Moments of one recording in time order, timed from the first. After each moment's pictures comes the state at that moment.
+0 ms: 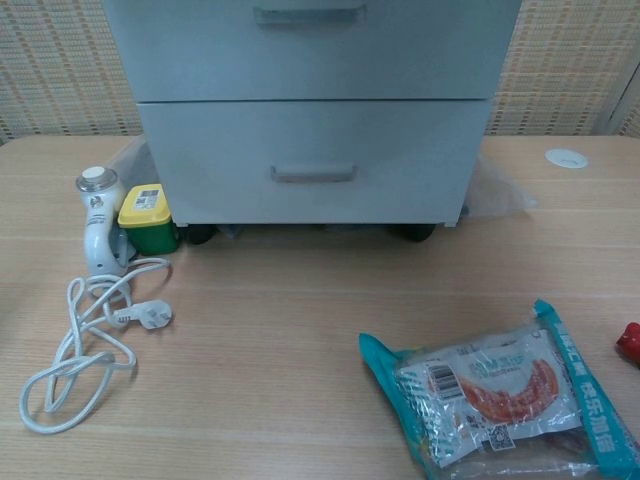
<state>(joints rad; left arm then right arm) -0.18 -1.08 -0.03 -1.73 1.48 1.38 0.17 0.84 -1.37 0.37 -1.72 -1.85 1.51 -0.59</state>
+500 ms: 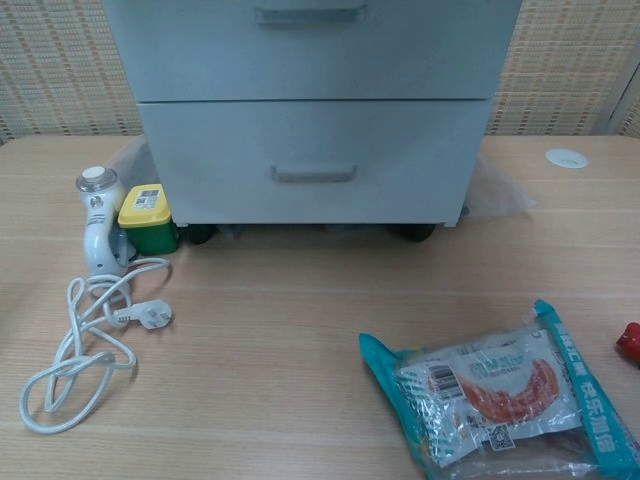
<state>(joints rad) -0.18 -1.08 -0.03 -1.74 1.48 1.39 0.18 0.83 -1.37 0.38 -1.73 -1.88 1.52 -0.57</state>
